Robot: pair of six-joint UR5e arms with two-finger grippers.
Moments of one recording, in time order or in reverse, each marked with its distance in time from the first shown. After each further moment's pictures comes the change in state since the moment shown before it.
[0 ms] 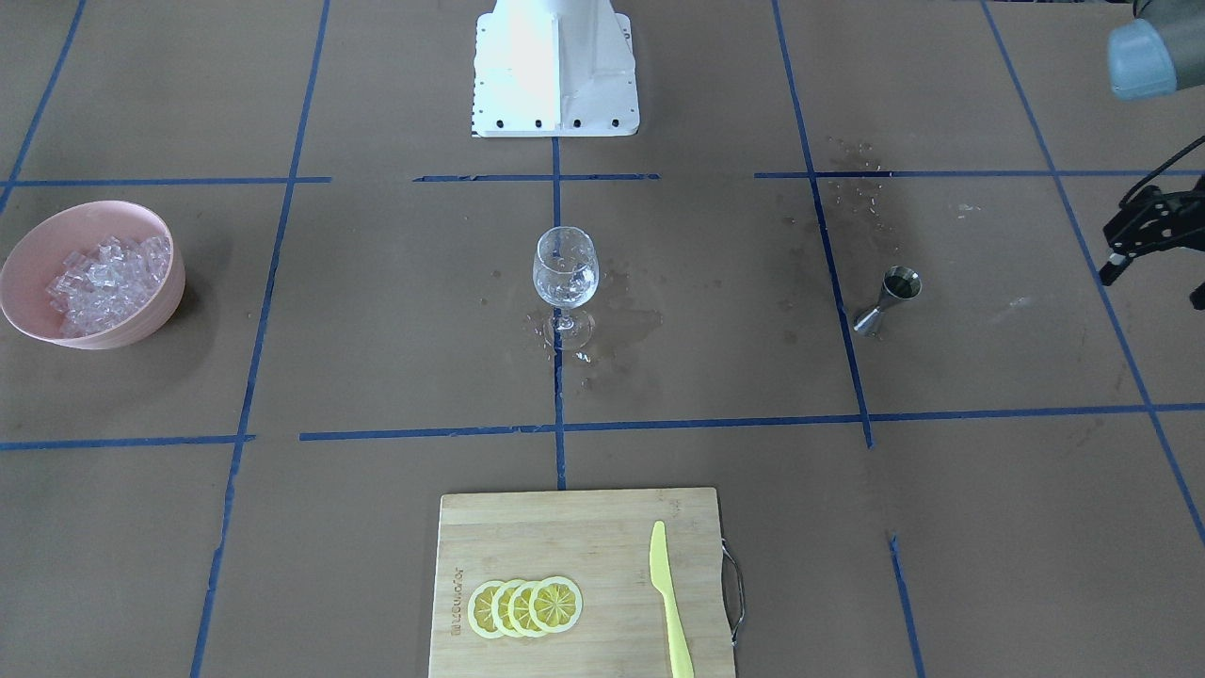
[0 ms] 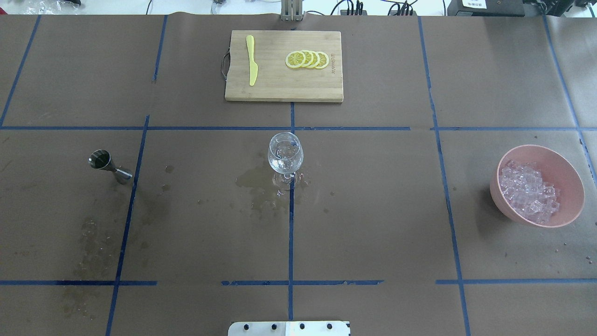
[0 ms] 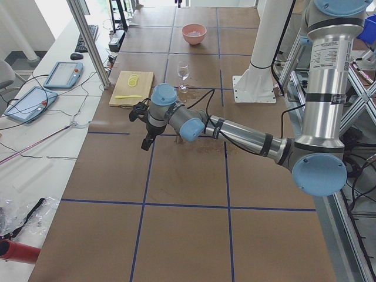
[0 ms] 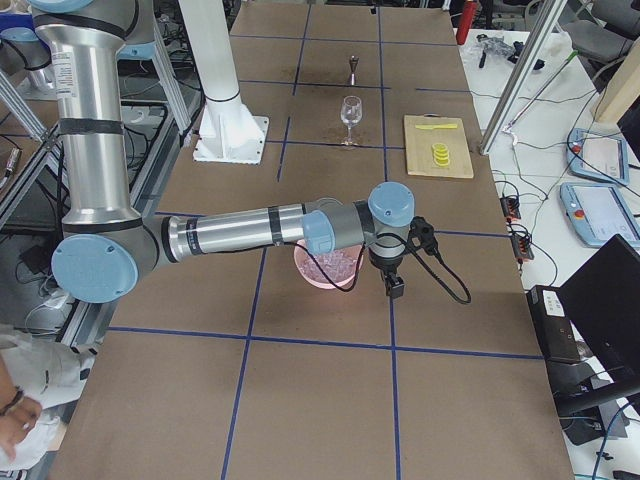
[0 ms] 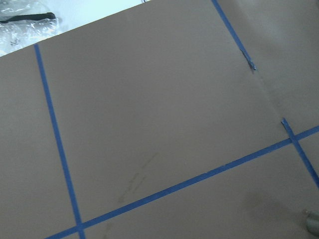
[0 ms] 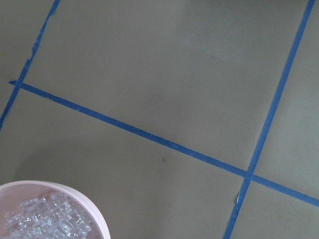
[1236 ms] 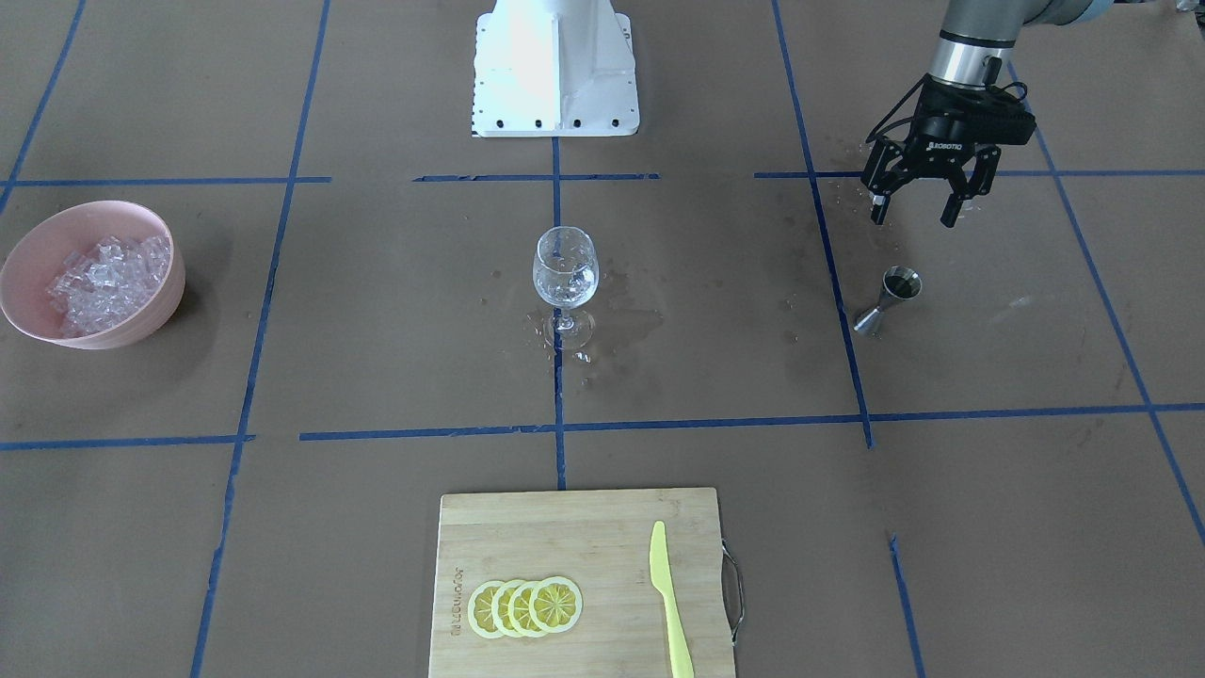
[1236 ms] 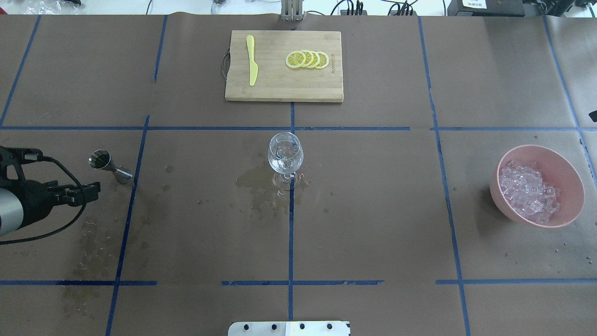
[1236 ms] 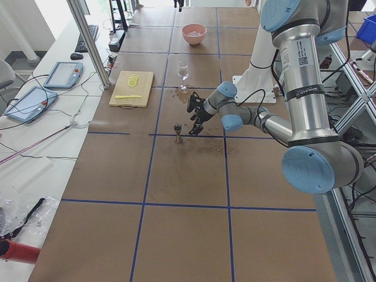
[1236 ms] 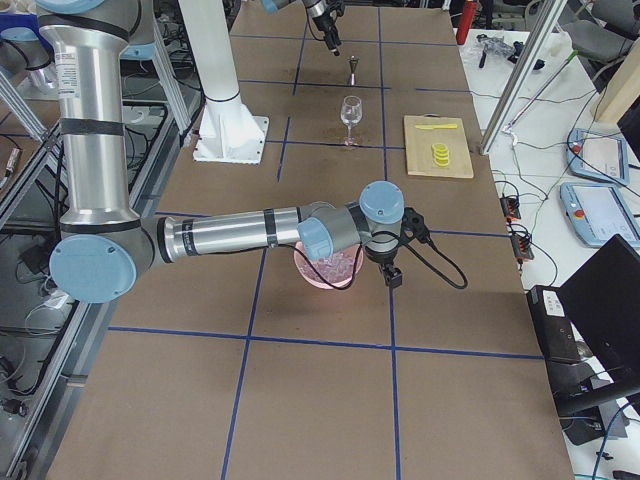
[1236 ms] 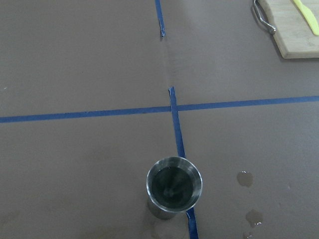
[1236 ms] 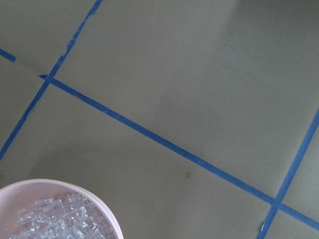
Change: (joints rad) left arm 0.817 0.322 -0.303 -0.219 0.894 -0.869; right arm -0.046 -0.026 0.002 0.137 0.012 0.005
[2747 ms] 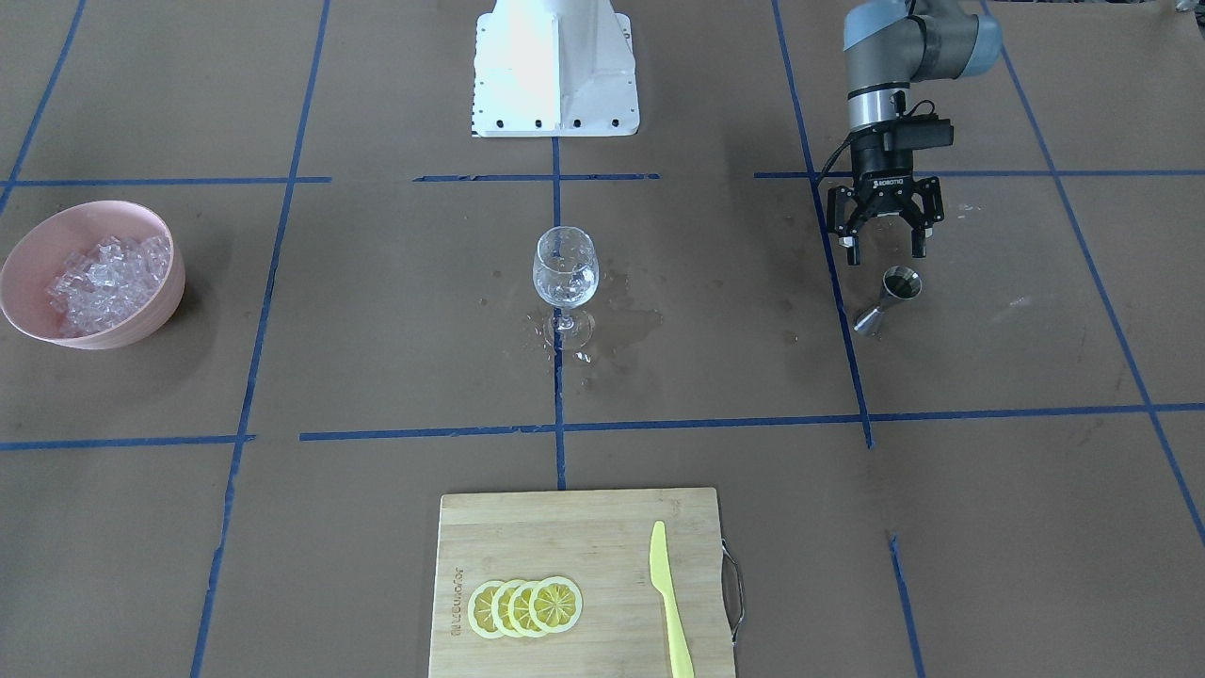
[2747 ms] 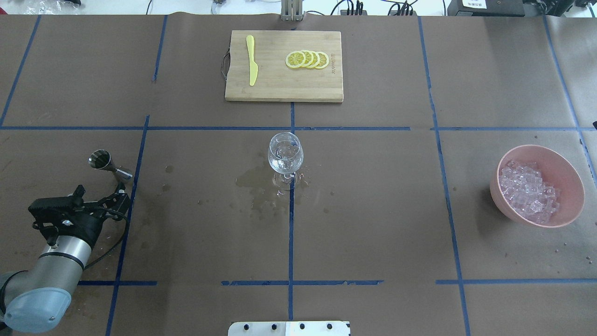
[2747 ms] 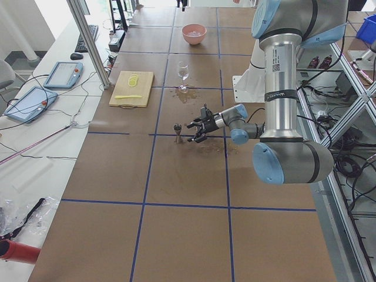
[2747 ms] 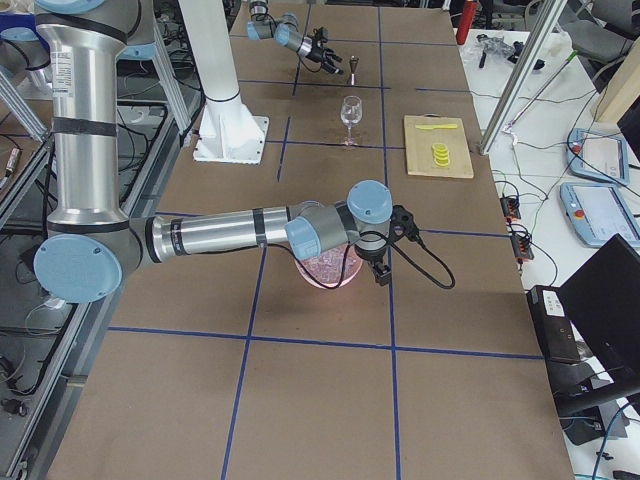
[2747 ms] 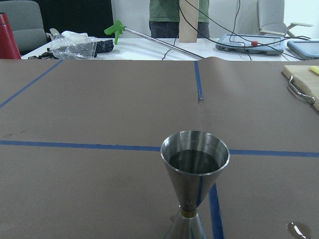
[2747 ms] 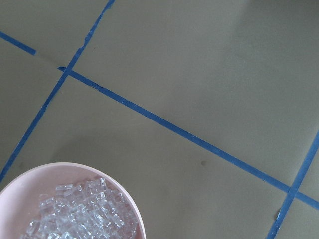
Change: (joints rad) left arm 0.282 -0.171 0.318 -0.005 0.729 -0.276; right arm 0.001 -0.053 0.054 0.000 0.031 0.002
